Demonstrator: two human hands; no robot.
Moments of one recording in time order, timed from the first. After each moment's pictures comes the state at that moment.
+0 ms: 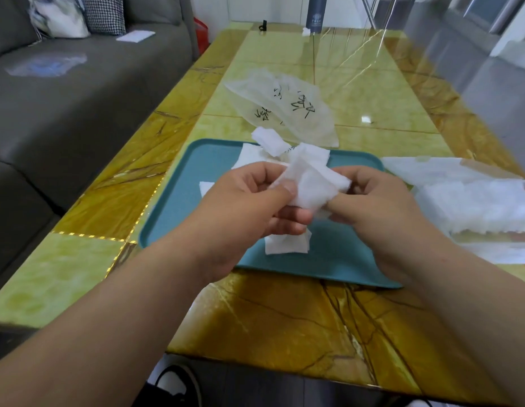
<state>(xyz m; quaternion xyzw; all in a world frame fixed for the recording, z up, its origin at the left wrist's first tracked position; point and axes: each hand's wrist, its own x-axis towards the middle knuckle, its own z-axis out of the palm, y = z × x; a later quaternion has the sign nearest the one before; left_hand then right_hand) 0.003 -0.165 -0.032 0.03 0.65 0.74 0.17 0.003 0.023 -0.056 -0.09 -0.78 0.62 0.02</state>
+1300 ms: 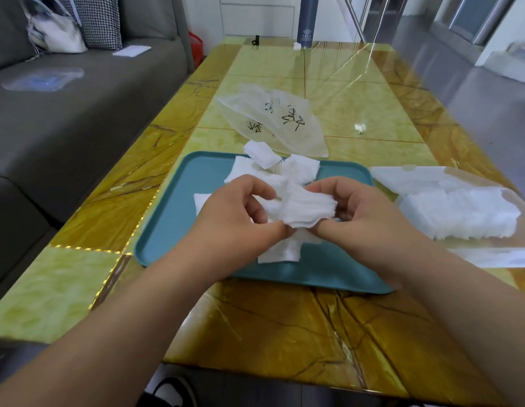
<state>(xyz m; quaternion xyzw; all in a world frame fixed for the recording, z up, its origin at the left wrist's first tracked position) -0.002 -0.169 -0.046 0.05 0.86 0.50 0.03 0.013 0.034 -0.045 0.02 -0.82 0.57 -0.03</state>
